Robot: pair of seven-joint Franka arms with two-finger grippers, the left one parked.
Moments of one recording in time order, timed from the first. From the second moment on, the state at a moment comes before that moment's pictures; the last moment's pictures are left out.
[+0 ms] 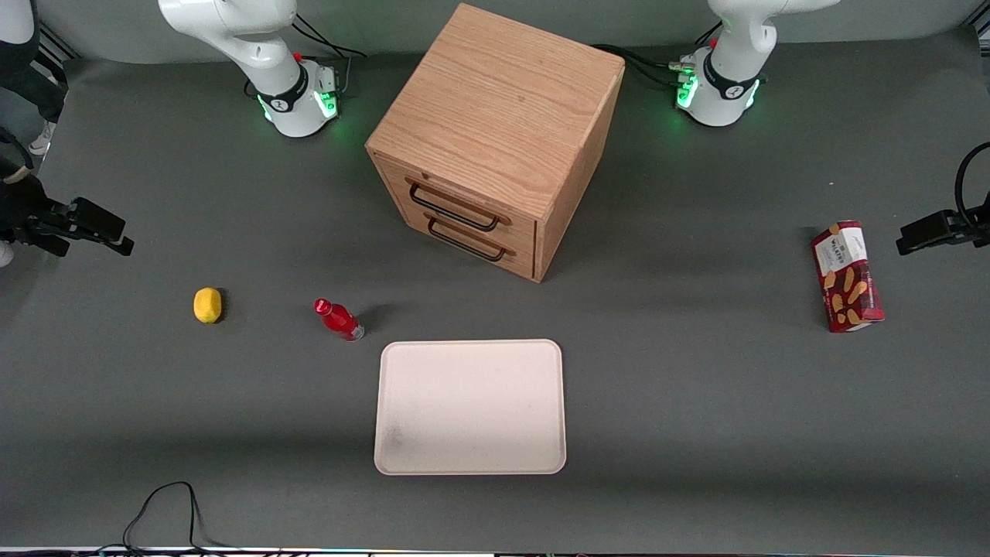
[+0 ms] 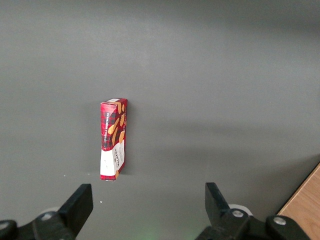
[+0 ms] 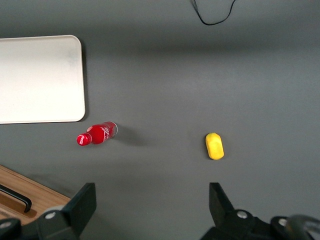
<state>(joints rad) 0.02 0.02 -0.05 -1.57 0.03 1.65 0.02</state>
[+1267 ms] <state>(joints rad) 0.18 0.04 -0.04 -1.57 0.03 1.65 0.08</state>
